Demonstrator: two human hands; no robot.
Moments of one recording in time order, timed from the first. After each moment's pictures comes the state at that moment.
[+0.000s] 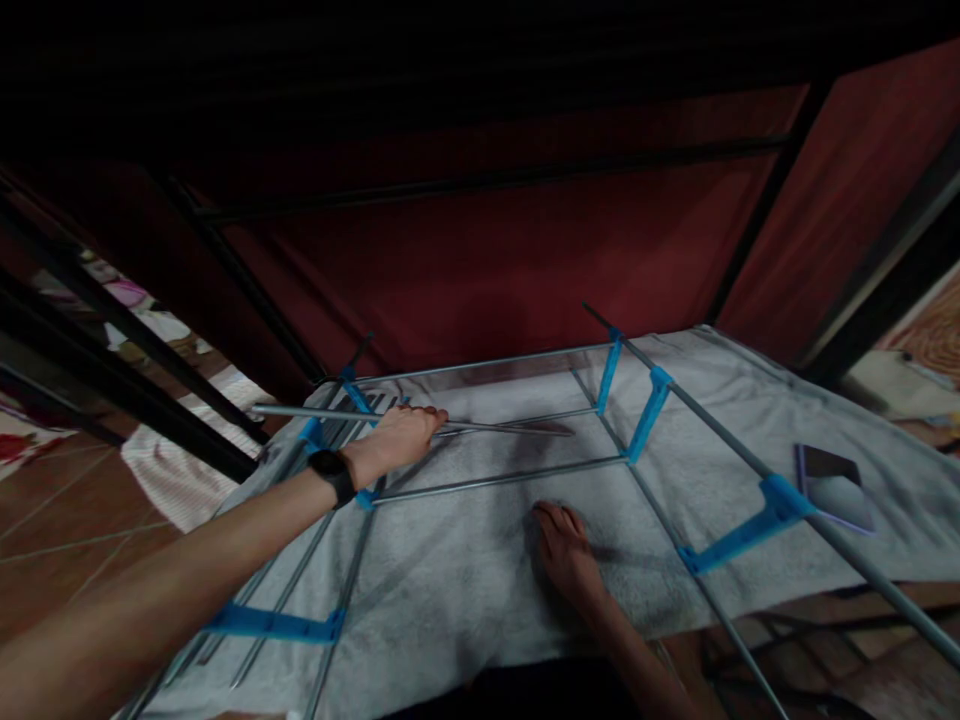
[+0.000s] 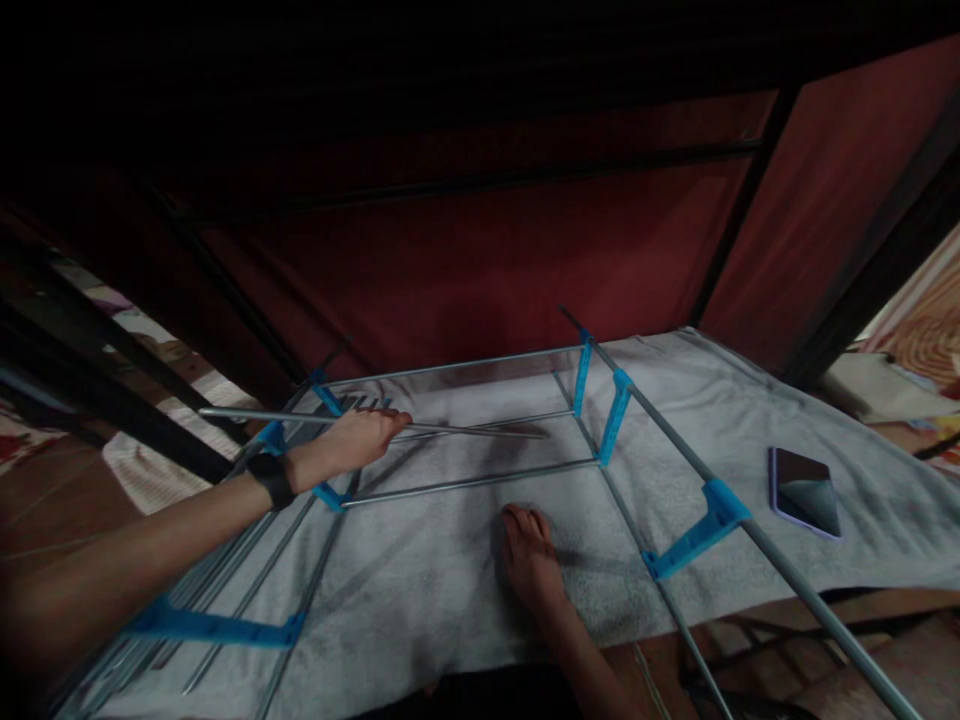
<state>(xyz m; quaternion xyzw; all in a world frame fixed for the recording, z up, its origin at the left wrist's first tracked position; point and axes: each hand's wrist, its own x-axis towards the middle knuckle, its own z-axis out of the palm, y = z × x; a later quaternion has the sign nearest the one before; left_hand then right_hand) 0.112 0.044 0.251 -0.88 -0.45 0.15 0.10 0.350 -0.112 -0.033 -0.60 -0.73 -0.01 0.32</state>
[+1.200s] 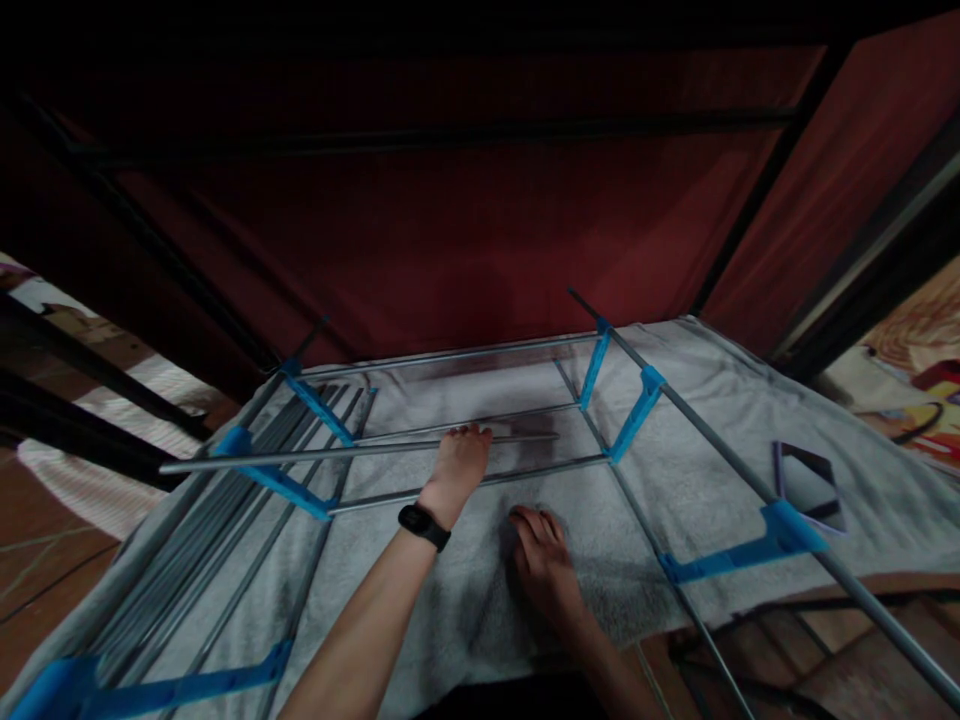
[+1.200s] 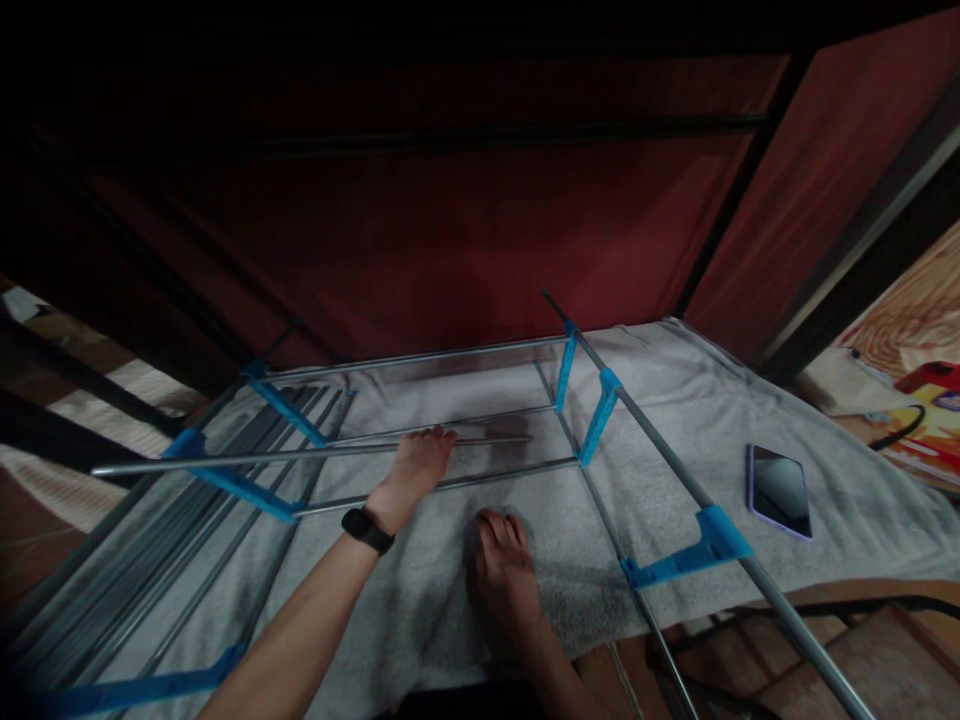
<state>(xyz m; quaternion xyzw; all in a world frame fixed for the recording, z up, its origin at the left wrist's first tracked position) 0.230 0.041 0.152 -0.86 -0.50 0.08 0.03 0.350 -0.110 -0.026 -0.61 -0.72 0.06 0.33</state>
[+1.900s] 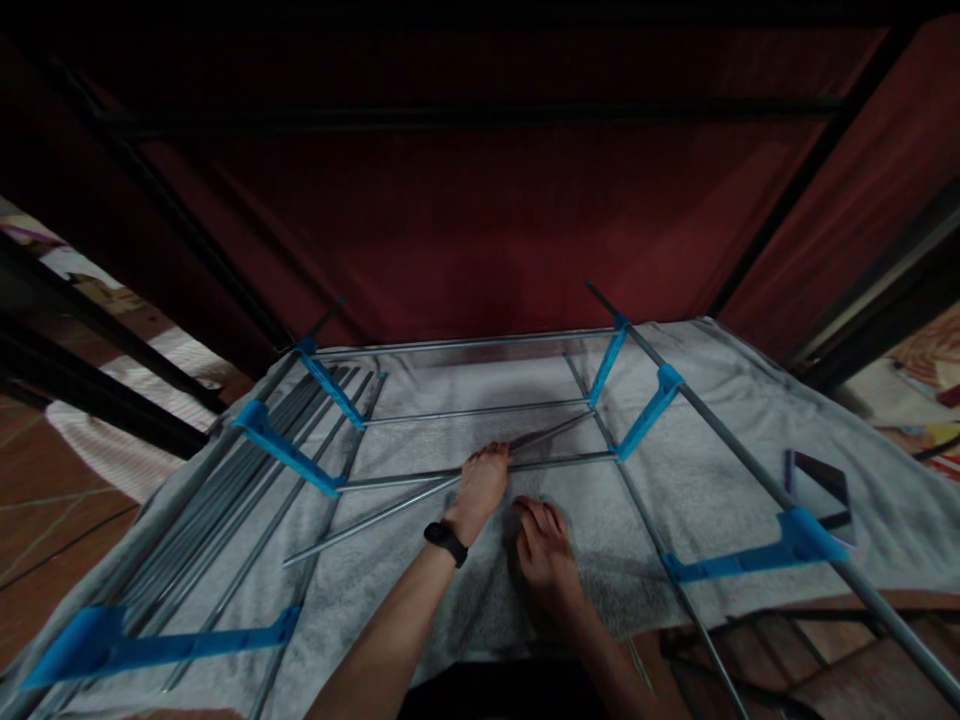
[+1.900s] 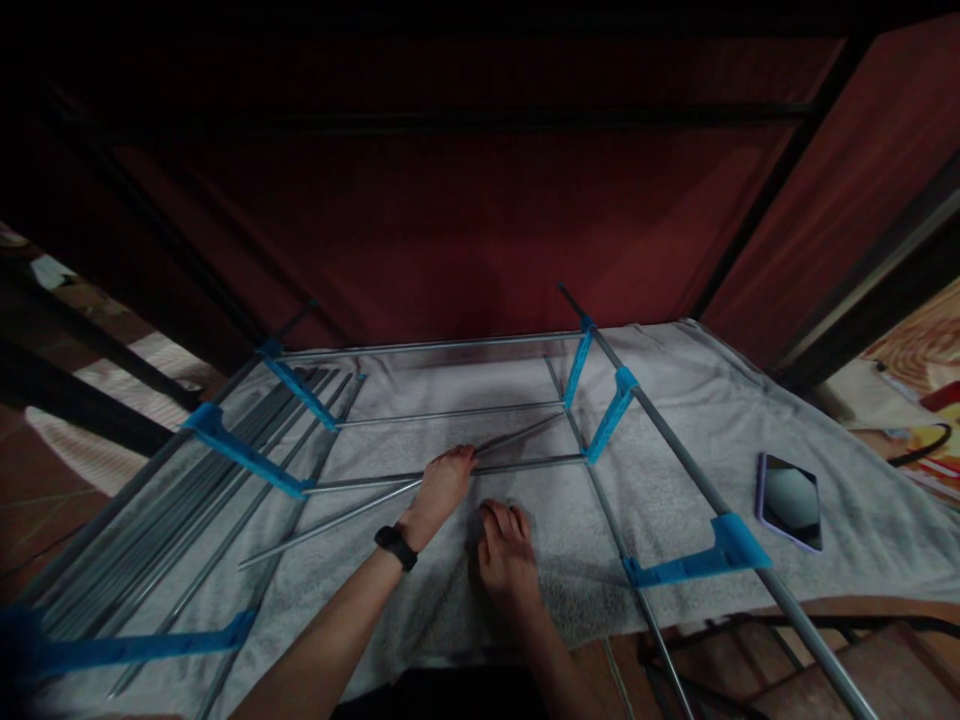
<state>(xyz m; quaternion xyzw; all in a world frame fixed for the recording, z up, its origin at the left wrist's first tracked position) 0.238 0.010 0.080 -0.84 -0.54 -0.05 -0.08 0.351 -0.111 -0.027 -0.60 -0.72 0.05 0.35</state>
